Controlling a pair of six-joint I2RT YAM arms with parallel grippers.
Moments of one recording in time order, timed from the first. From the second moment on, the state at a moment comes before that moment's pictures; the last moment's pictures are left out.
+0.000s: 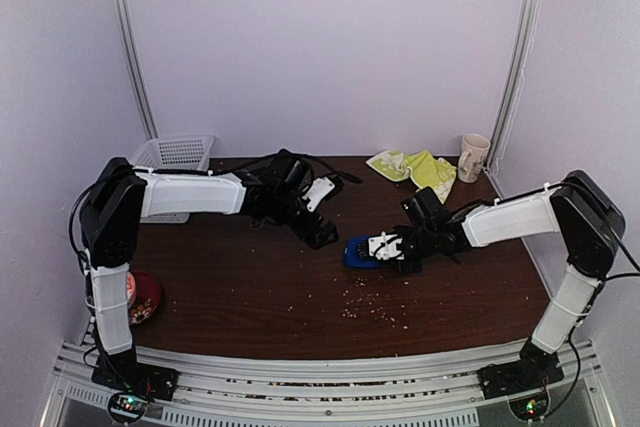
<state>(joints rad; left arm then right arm) -0.79 2.02 1.49 -0.30 0.14 0.13 0.64 1.72 0.89 -0.07 -0.16 -0.99</state>
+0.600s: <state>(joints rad) -0.79 2.00 1.41 -0.16 0.16 -0.07 0.56 1.83 1.15 -0.55 -0.33 -1.36</state>
